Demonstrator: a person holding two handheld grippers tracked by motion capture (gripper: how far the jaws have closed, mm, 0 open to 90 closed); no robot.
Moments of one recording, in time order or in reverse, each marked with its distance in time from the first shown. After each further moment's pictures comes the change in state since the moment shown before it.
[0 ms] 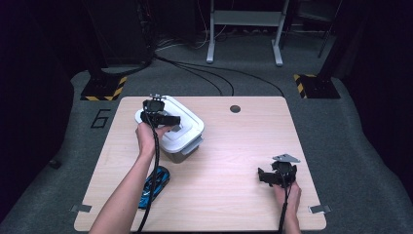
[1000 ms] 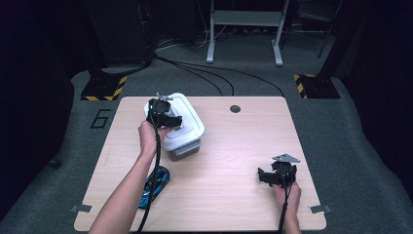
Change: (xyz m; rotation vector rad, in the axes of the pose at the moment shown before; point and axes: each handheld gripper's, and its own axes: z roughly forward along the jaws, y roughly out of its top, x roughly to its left) left arm -0.017 0.001 -0.006 -0.051 0.005 0.132; right arm 0.000 0.000 0.000 -0.001 0.000 -0.003
